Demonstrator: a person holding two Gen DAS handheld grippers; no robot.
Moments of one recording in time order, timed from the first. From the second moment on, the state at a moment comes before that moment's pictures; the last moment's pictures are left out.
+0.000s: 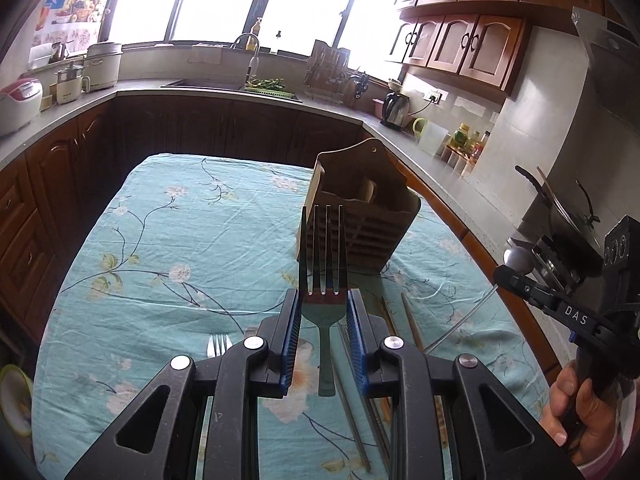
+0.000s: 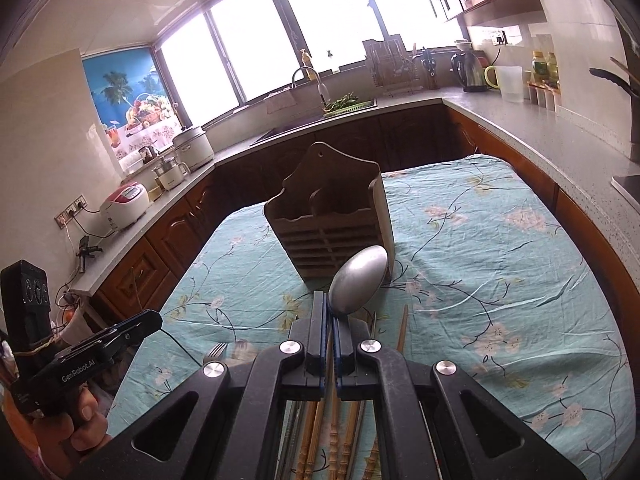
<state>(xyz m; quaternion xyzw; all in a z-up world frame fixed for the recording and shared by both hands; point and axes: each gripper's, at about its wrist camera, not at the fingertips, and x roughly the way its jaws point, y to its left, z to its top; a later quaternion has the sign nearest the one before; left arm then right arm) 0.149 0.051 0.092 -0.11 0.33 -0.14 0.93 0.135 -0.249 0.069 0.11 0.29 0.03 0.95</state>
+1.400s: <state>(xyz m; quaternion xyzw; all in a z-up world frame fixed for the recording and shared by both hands) 0.390 0.008 0.052 -0.12 0.26 -0.13 0.95 0.311 -0.275 0.093 0.02 0.26 -0.04 0.96</state>
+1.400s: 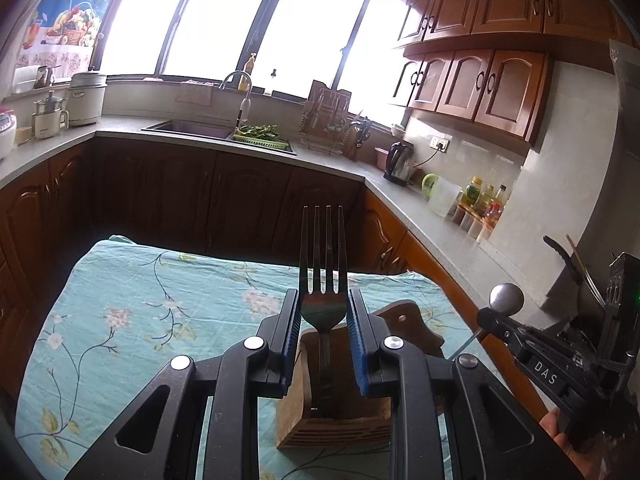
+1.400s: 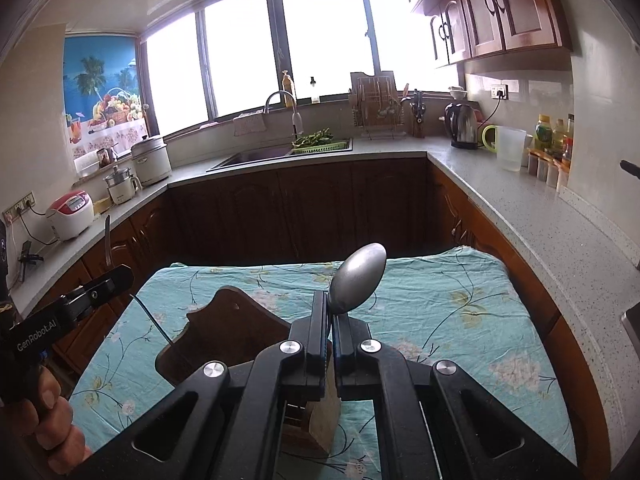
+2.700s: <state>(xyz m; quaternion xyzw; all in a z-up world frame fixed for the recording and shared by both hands) 0.412 -0.011 0.013 -0.12 0.30 -0.13 0.94 0.320 -0.288 0.059 0.06 0.29 -0.01 0.96</state>
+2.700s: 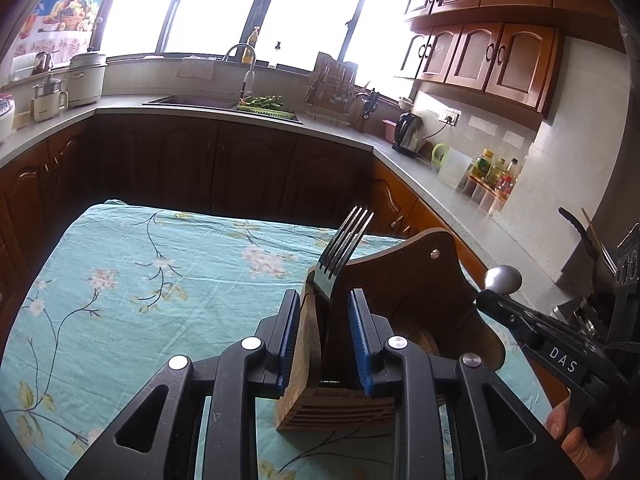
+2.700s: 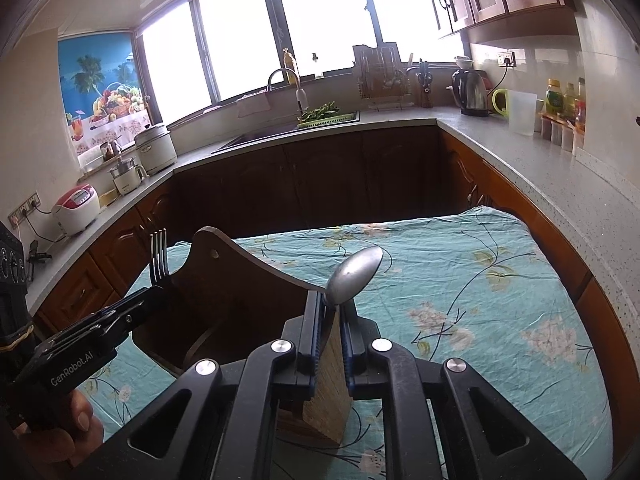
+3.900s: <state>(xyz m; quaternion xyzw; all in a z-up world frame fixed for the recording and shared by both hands) 0.217 0.045 0.025 -0.14 0.35 -0.07 0.92 0.151 -0.273 0.047 0.11 0.26 0.02 0.96</state>
